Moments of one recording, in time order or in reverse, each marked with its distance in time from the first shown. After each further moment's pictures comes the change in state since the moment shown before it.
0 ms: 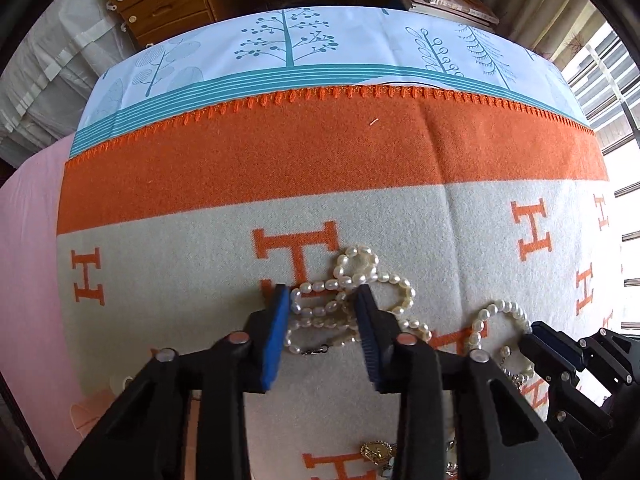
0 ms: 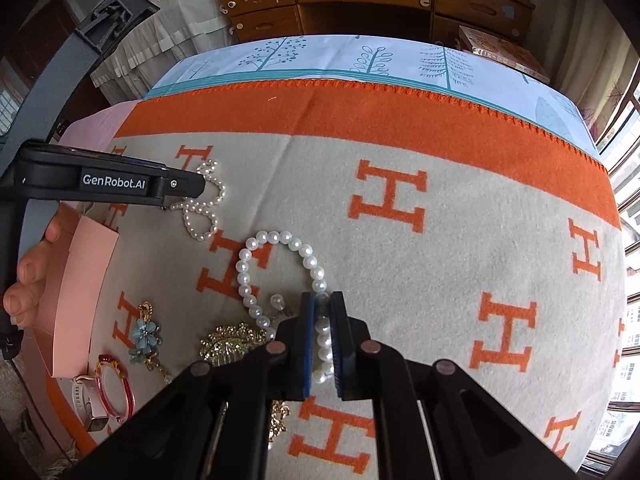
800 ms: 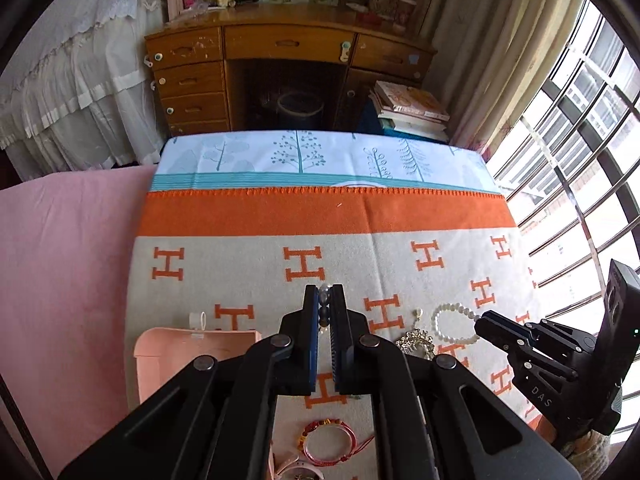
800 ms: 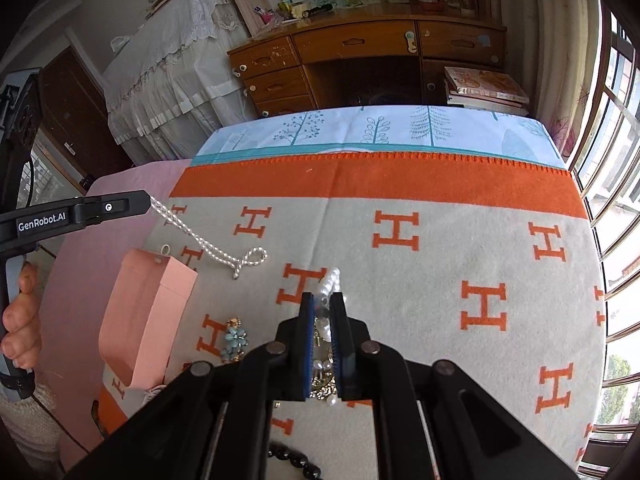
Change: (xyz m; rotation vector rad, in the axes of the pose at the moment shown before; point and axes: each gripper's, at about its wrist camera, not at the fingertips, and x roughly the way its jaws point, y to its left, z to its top) left arm -0.188 0.035 -0.097 -0.057 -0.375 -0.119; right arm -0.096 0.019 -0.022 0.087 -0.214 0.090
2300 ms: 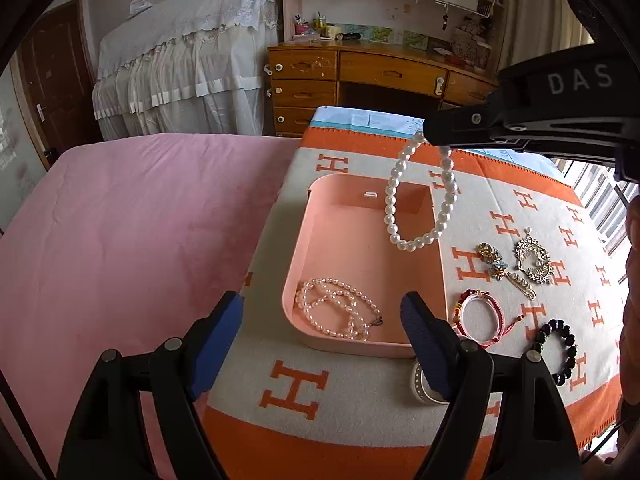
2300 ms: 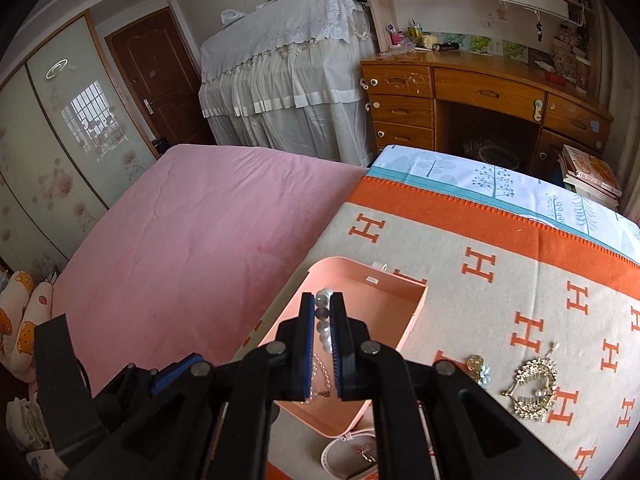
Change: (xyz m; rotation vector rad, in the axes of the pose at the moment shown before) left arm -0.057 0.108 -0.218 -0.146 -0.194 0.285; right arm 0.007 0.238 -0.014 -0.261 -0.050 0.168
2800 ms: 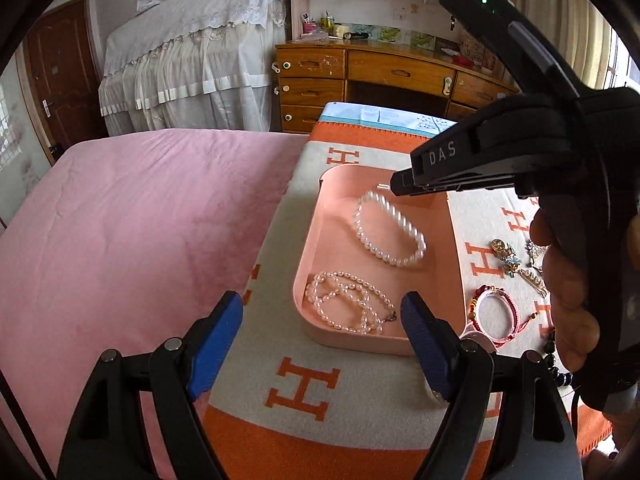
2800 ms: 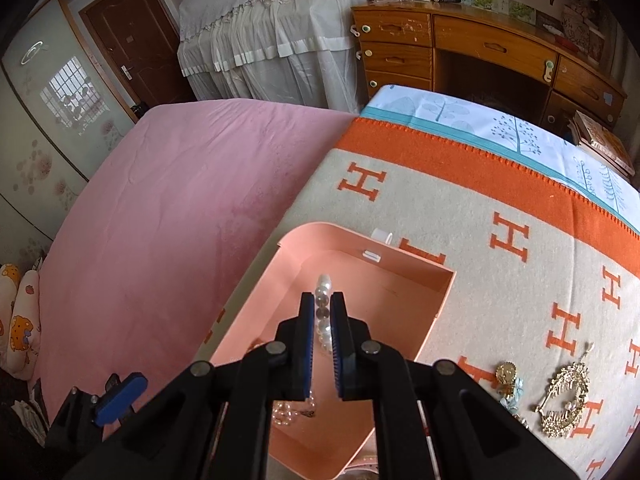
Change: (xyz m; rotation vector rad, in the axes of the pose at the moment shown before) left arm 0.011 0.005 -0.008 -0.009 -0.005 0.018; right arm 0.086 -0.014 -0.003 0.027 0.181 -0.050
